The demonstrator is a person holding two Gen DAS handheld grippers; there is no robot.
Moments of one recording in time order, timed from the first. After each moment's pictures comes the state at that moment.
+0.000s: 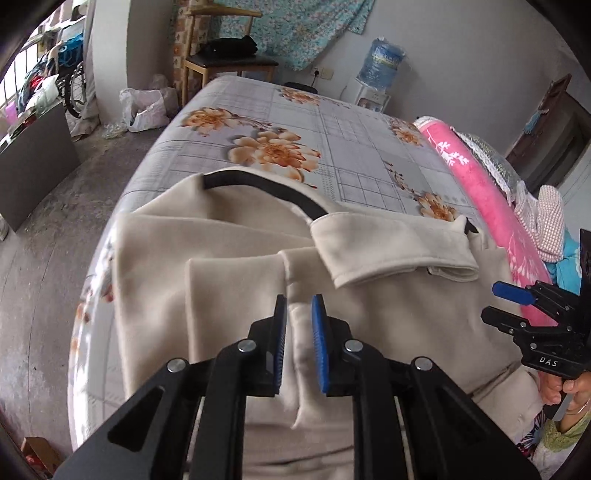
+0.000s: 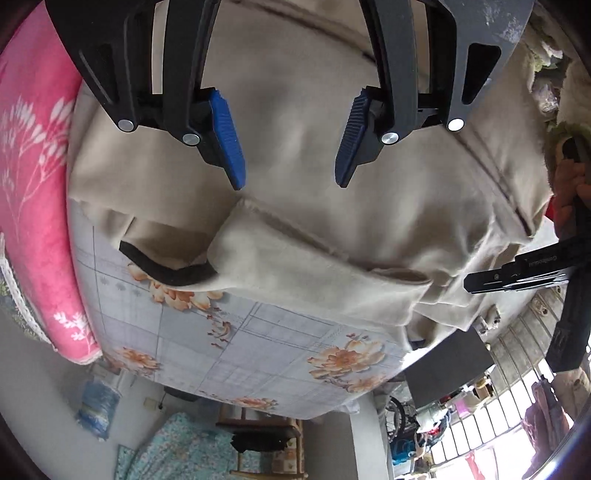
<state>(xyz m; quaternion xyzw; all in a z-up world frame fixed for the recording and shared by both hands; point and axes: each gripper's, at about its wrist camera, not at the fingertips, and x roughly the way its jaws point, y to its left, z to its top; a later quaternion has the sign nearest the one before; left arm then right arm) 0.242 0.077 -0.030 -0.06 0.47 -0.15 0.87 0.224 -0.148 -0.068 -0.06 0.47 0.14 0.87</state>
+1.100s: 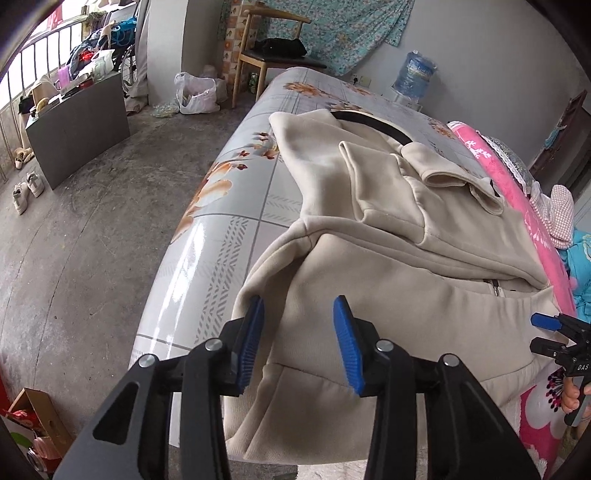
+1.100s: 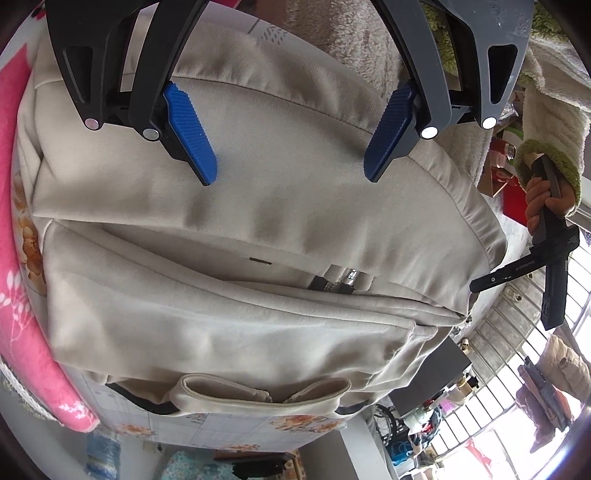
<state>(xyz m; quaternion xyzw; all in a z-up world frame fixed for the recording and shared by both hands) 0.128 0.183 -0.068 -0.07 0.47 -0.10 0.88 0.101 -0.131 -0.113 0.03 0.52 0.17 0.84</state>
